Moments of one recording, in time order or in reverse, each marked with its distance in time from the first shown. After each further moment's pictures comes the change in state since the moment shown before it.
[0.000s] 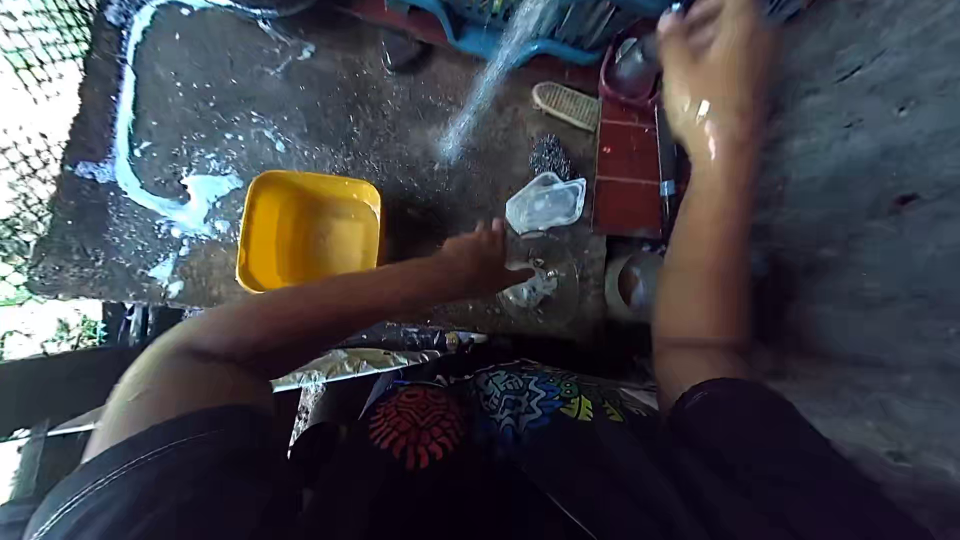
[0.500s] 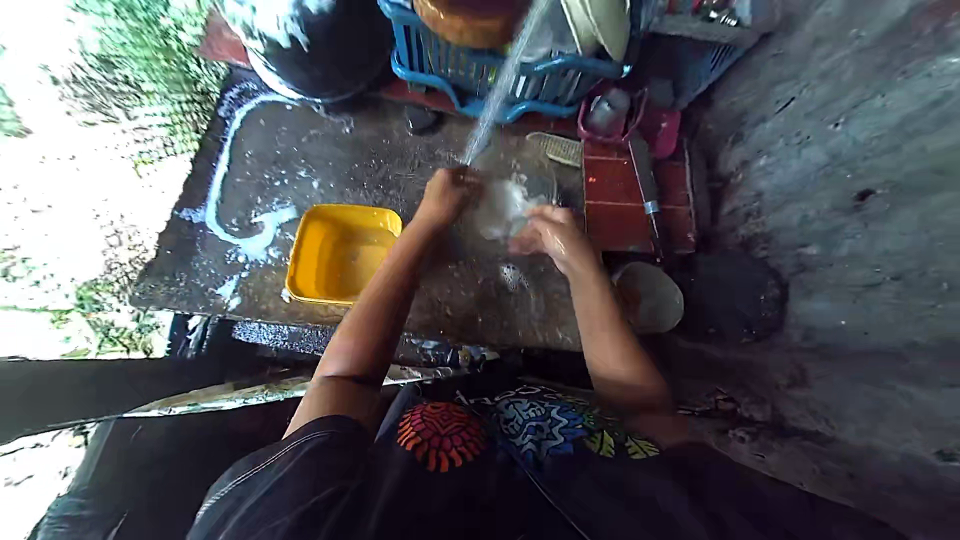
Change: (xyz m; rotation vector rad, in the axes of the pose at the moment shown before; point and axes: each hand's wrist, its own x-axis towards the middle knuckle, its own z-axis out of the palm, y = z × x) left_hand 0.027 -0.051 -0.047 -0.675 0.545 0.157; right_hand -0.129 -0.020 0.104 0.967 -0.450 0.195
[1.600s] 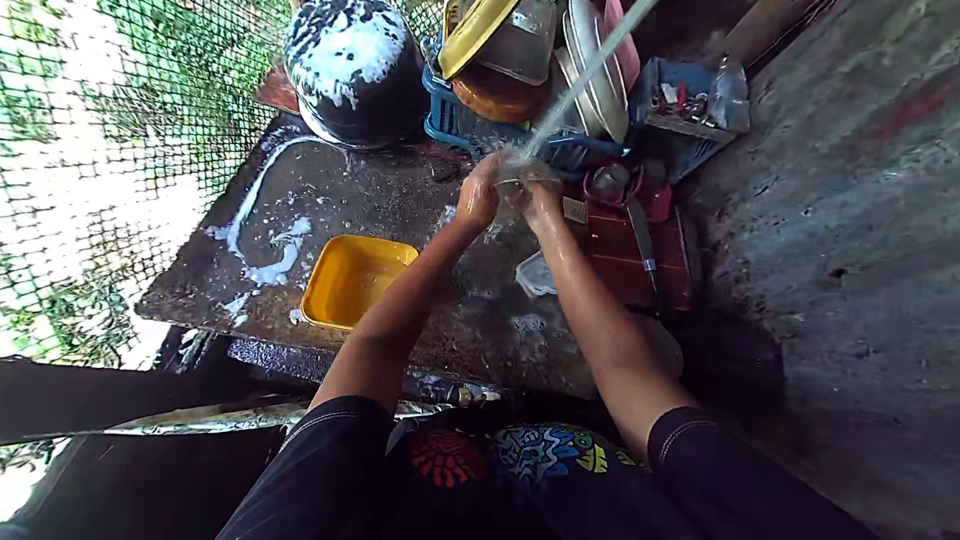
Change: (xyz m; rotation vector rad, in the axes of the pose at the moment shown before) left_hand 0.080 -0.003 -0.001 0.124 0.326 0.479; right_hand 0.160 -0.035 0.023 0.401 0.211 -0.255
